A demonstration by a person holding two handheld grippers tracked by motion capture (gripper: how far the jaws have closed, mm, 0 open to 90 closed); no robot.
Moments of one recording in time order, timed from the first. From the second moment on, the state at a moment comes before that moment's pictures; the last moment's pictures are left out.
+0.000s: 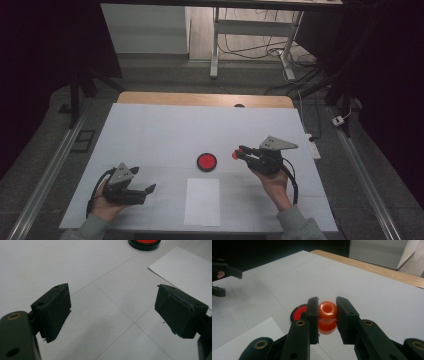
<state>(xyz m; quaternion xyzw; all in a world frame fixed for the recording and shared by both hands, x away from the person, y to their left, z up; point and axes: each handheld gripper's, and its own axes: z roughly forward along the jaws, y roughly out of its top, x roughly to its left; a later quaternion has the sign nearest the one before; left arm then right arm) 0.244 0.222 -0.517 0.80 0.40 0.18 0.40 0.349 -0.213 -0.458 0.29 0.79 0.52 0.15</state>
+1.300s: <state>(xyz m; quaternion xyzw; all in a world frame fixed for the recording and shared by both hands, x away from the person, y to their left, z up) 0.244 0.222 -0.517 0.80 0.40 0.18 0.40 0.323 -0.165 -0.462 0.23 0.81 0.53 0.09</state>
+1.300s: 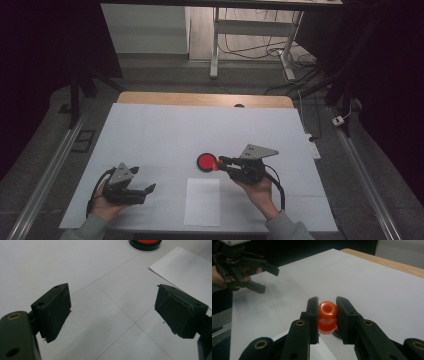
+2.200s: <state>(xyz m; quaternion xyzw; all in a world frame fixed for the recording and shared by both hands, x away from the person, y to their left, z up) 0.245 0.222 -0.518 0.80 0.40 0.18 0.40 0.319 -0.158 -0.465 0.23 0.81 0.53 0.09</state>
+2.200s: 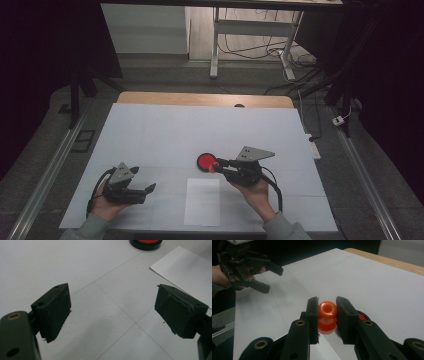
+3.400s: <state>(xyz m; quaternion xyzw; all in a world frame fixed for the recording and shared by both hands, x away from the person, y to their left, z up) 0.264 0.169 -0.484 0.82 0.34 0.16 0.44 0.319 -0.159 -0.465 0.23 0.81 0.53 0.10</state>
